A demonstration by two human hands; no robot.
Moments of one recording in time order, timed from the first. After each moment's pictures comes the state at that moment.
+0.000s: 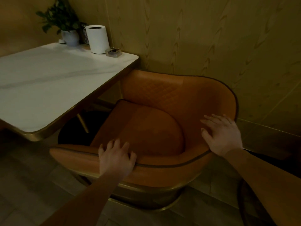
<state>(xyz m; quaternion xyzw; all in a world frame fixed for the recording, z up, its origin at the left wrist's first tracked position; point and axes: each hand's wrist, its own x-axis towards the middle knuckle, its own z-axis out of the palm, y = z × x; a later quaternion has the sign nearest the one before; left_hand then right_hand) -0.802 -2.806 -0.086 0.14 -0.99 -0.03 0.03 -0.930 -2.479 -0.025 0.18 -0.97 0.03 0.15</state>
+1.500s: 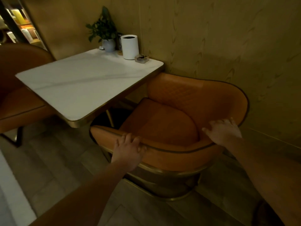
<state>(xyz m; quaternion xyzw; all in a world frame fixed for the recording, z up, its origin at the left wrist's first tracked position) -0.778 -2.792 -0.032 0.17 -0.98 -0.12 -0.05 -0.983 -2.497 0.013 0.18 -0.98 -0.09 -0.06</state>
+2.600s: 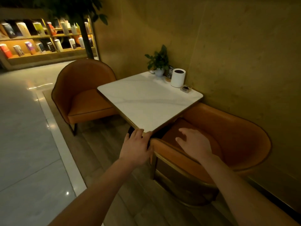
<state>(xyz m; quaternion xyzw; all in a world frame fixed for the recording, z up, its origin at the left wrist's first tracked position) -0.539 -2.932 0.245 0.19 -0.97 -0.12 0.08 -0.694 -2.752 0.266 0.35 -0.92 0.16 -0.02</state>
